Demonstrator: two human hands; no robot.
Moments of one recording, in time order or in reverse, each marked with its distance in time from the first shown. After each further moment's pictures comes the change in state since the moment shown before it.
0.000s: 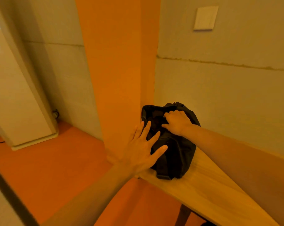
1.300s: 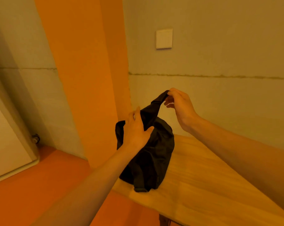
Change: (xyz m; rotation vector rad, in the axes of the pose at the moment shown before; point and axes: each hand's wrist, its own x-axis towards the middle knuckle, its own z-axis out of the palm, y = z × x) left_hand 0.100 0.079 -0.045 -0.410 0.204 -0.182; right_hand -0.079 0.065 -0.111 1.580 0.584 0.264
